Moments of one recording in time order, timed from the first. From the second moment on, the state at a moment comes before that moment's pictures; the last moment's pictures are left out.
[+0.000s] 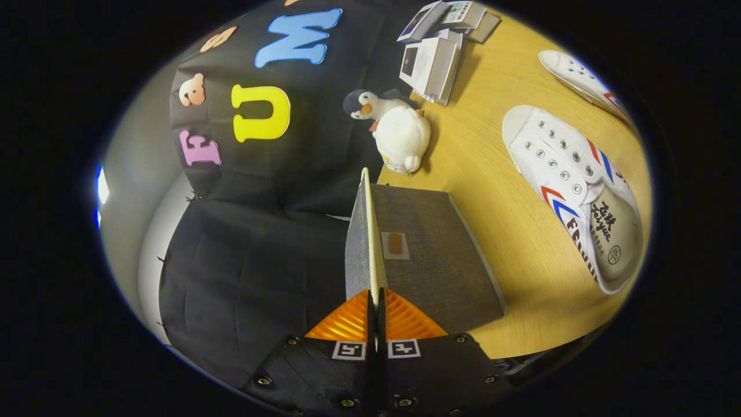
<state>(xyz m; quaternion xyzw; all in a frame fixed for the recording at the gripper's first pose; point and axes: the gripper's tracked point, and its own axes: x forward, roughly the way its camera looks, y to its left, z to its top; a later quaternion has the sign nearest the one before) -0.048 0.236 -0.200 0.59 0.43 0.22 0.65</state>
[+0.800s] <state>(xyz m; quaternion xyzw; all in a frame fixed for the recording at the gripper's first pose) -0.021 0.324 -0.047 0.45 0.35 0.32 0.76</state>
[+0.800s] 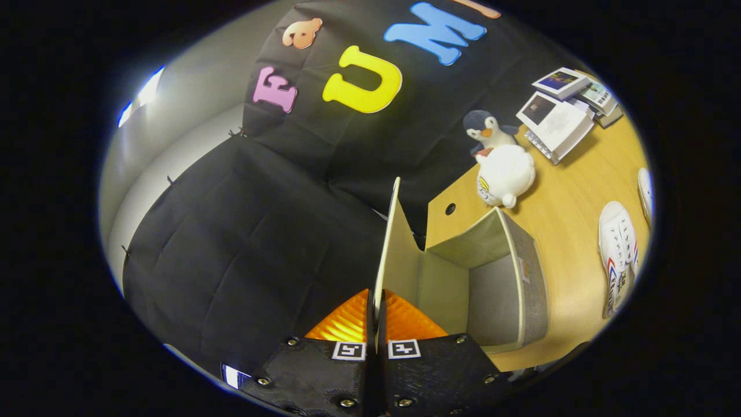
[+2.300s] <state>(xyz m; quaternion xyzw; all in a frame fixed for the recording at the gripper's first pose) 0.000 0.375 -0.031 0.19 0.23 0.35 0.89</state>
